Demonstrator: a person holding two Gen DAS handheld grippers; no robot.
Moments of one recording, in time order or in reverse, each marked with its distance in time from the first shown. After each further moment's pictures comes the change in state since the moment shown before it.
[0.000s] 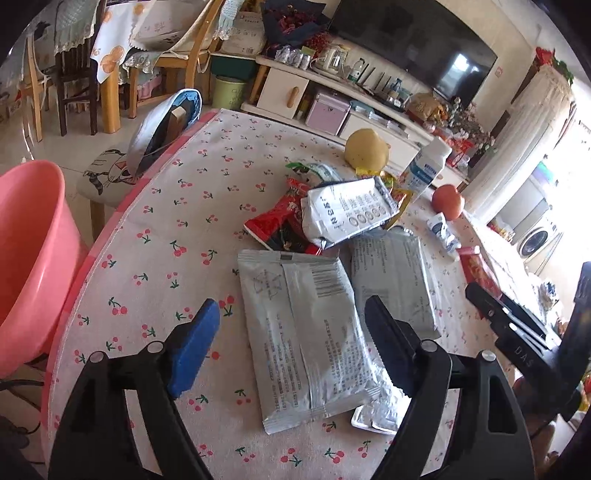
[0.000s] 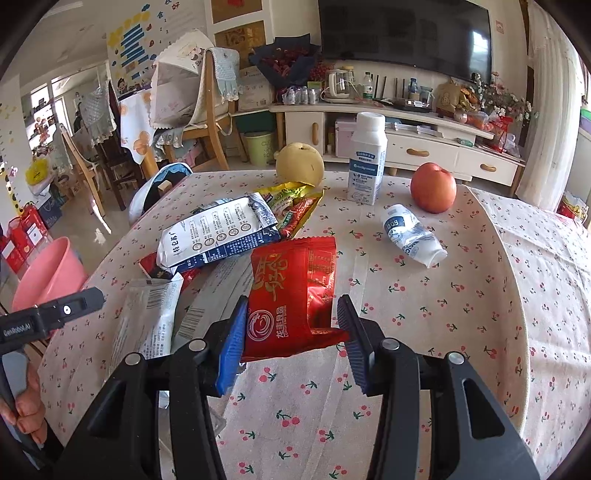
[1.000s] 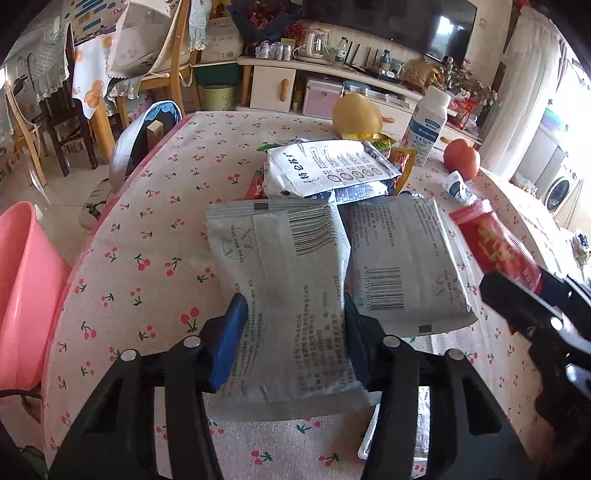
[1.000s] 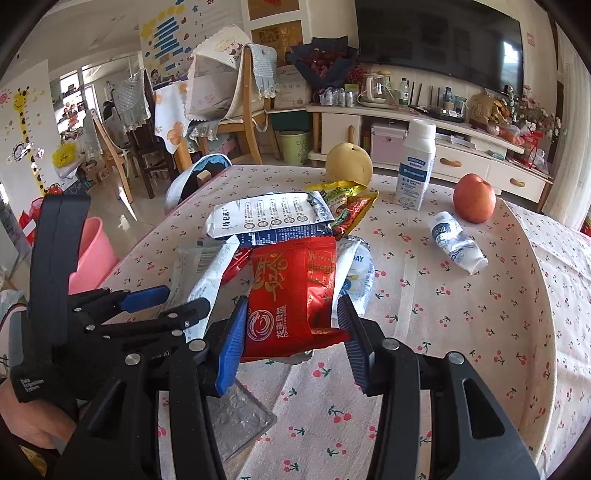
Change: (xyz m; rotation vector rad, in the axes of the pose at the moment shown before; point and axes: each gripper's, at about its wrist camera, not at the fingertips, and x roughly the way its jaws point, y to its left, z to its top) left arm 0.035 -0.032 -0.006 0.142 -0.012 0.092; right arm -0.002 0.037 -0.008 -0.078 0.000 0.109
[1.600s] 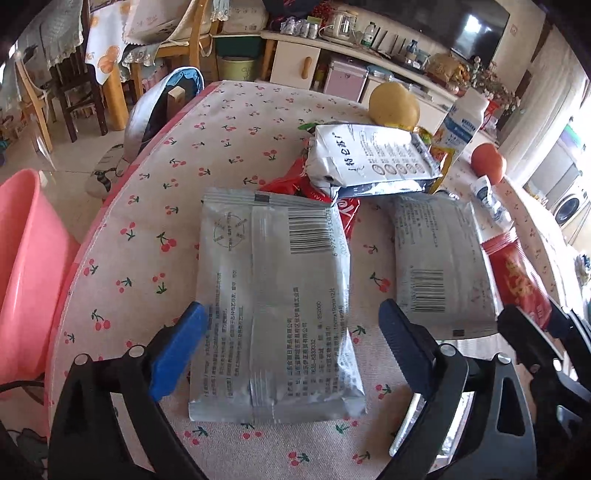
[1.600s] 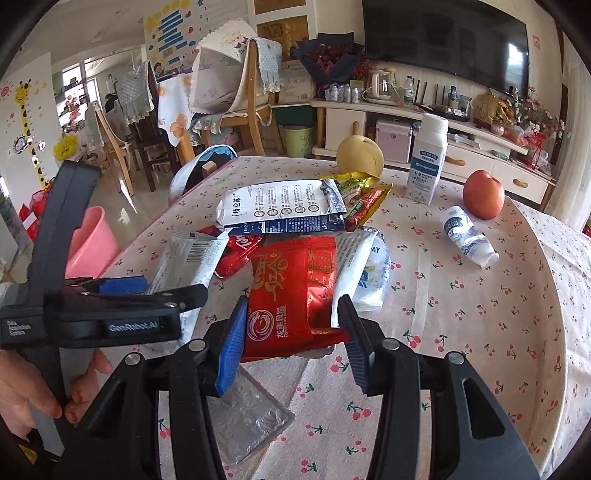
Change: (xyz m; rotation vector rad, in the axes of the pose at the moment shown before) left arm 0.024 0.020 0.007 -0.056 0.108 0.060; right arm 0.010 0.008 -0.005 -0.011 0.019 -0.005
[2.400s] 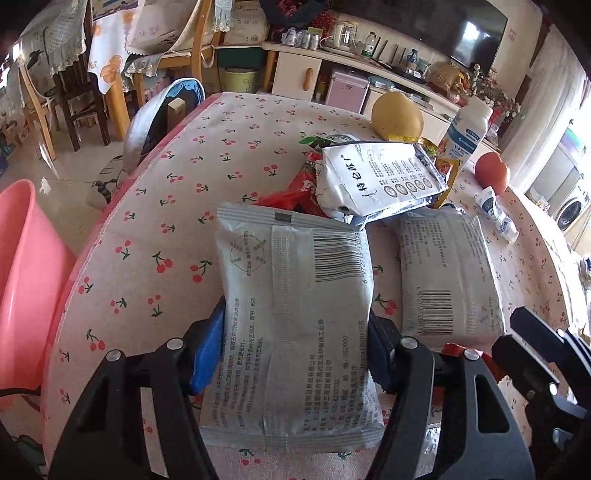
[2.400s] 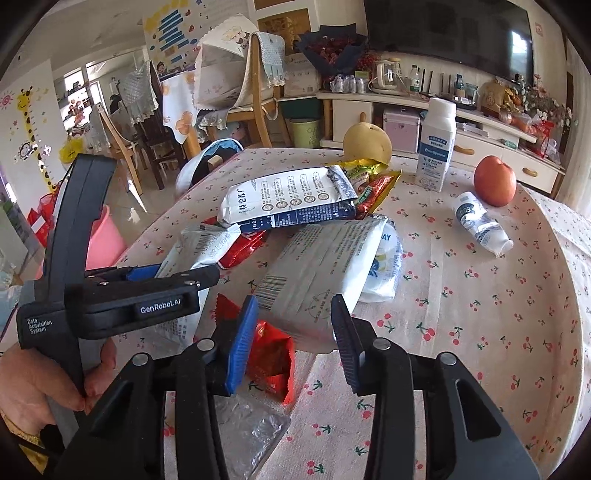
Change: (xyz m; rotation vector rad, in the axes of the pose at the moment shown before) left arm 0.001 0.008 0.005 -0.031 -0.058 -0.021; right arm 0.006 -0.001 -0.006 0.026 0.027 0.079
